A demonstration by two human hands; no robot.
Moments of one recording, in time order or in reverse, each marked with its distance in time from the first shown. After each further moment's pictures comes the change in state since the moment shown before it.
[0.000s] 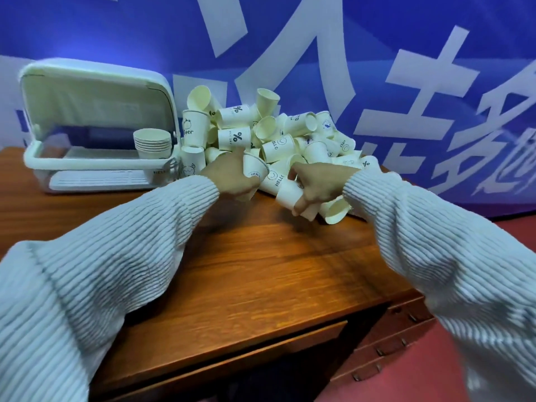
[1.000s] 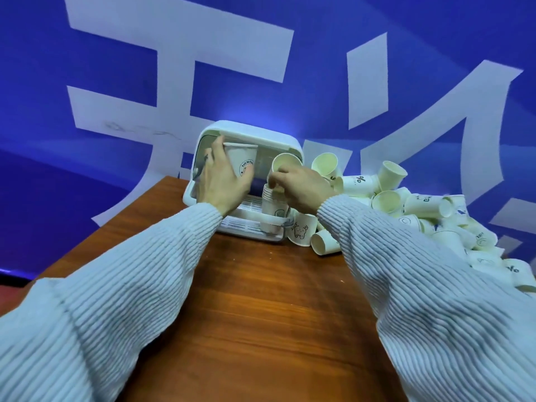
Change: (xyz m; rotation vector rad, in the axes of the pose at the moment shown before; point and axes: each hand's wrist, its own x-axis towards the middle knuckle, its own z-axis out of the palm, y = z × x) left_hand -0.040 -0.170 -0.128 -0.211 0.823 -0.313; right_hand 0.159 -0.219 -0.065 -0.158 0.677 -0.697
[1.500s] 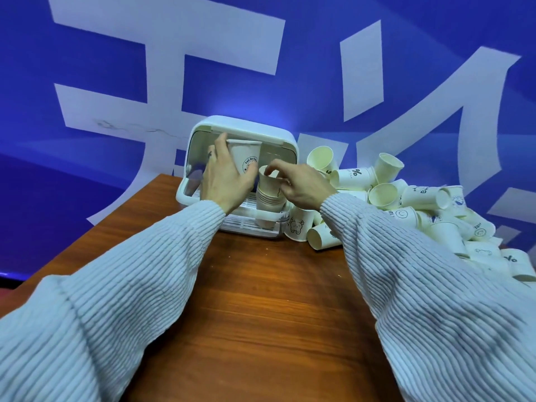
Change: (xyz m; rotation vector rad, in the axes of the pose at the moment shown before) left_hand 0.000 0.008 0.017 0.023 -0.011 0.040; right_hand -0.009 0.009 0.005 0.313 0.012 0.166
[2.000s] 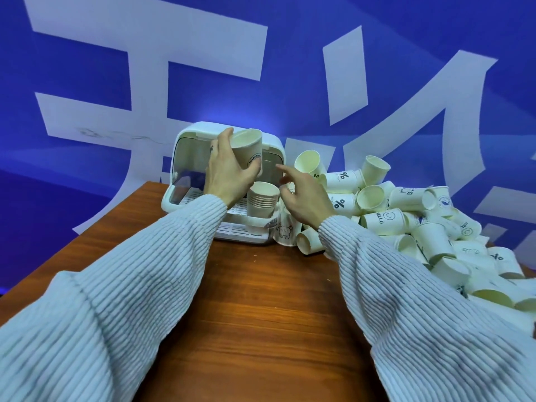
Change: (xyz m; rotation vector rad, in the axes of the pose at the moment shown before) left_hand 0.019 0.023 0.022 -0.148 -0.018 0.040; right_hand -0.025 0.025 0.016 0.178 0.270 0.167
